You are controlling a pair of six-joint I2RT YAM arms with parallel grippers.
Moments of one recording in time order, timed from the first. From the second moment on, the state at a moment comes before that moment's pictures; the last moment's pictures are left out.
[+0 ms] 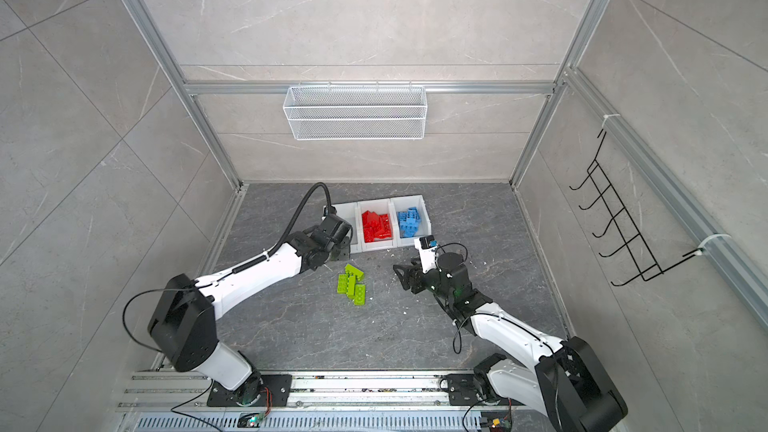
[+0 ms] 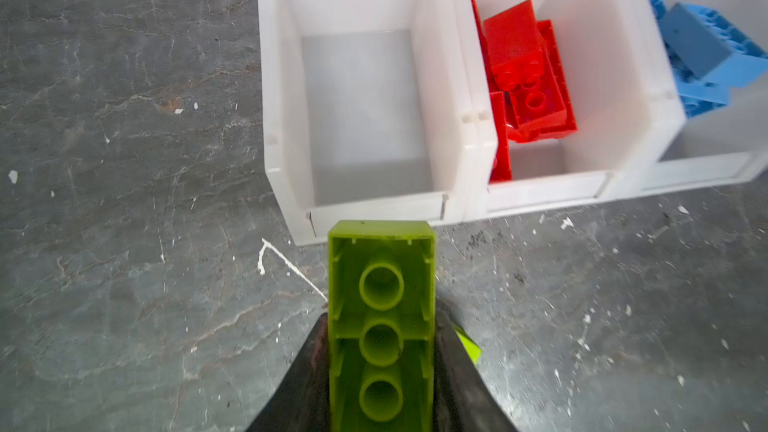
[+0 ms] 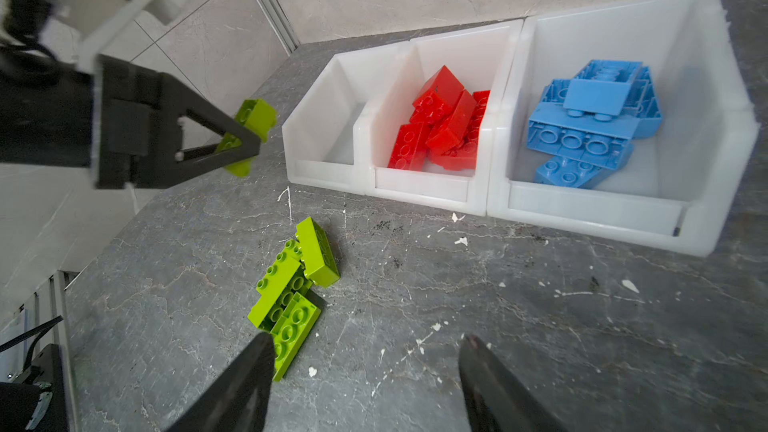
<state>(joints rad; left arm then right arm) -0.68 1.65 1.23 -0.57 -0.34 -0.57 0.49 1.13 0.42 0.33 -0.27 0.29</state>
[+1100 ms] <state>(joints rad) -0.55 1.93 1.51 -0.59 -0.26 -0.44 0.49 1.12 0.42 0.34 -0.34 0.29</state>
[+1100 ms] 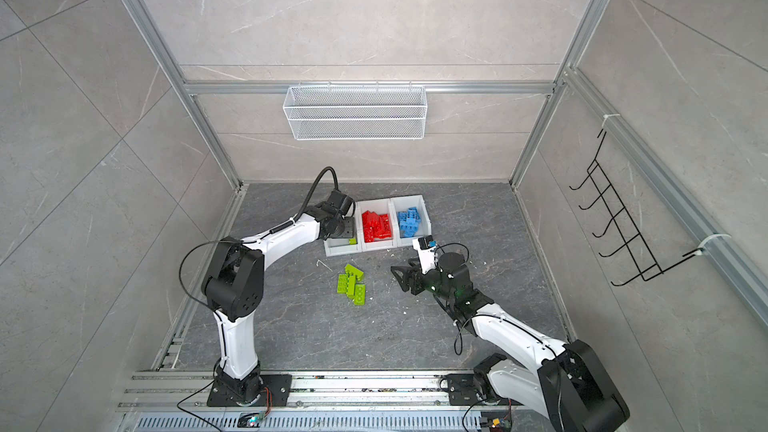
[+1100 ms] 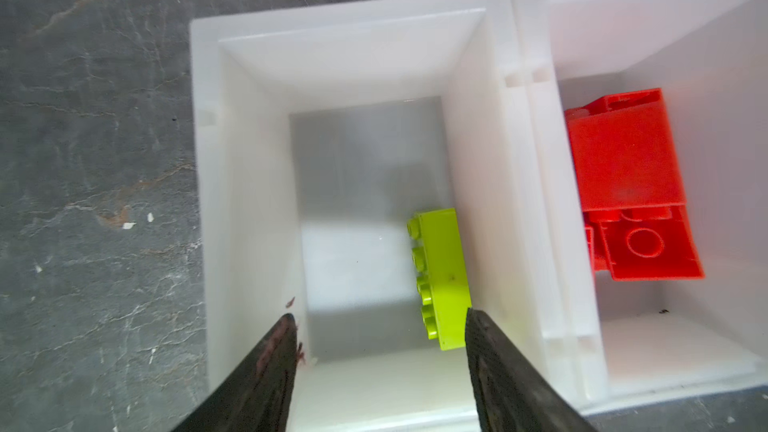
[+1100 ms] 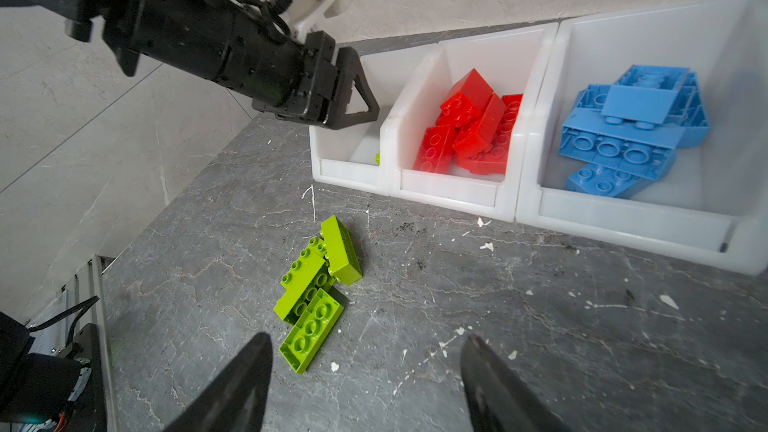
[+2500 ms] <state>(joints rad) -0.90 1.69 1.06 -0.59 -0.31 -0.65 0.49 1.16 0.44 0.31 -0.34 0.29</state>
